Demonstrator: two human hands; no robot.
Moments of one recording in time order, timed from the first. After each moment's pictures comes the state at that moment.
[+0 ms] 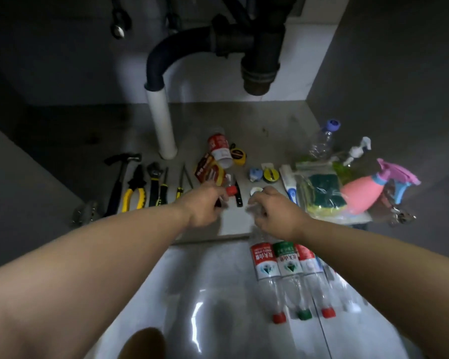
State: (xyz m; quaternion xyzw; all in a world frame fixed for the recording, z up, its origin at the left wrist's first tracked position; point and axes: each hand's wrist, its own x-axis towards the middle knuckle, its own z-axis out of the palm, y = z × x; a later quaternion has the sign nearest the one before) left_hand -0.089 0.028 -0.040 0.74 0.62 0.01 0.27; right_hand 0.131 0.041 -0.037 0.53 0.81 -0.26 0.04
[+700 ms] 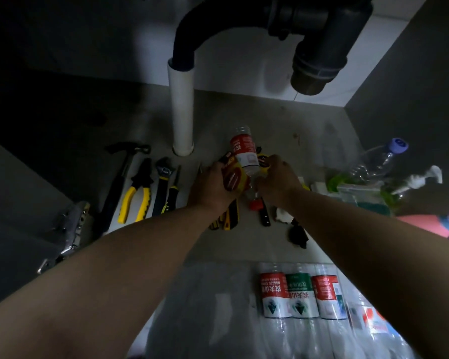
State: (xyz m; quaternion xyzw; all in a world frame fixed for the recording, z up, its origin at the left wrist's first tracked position) left_hand -0.108 0.102 -0.119 0.51 0.73 0.31 0.32; right_hand 0.039 0.158 -0.070 0.66 0.68 -0.32 -0.08
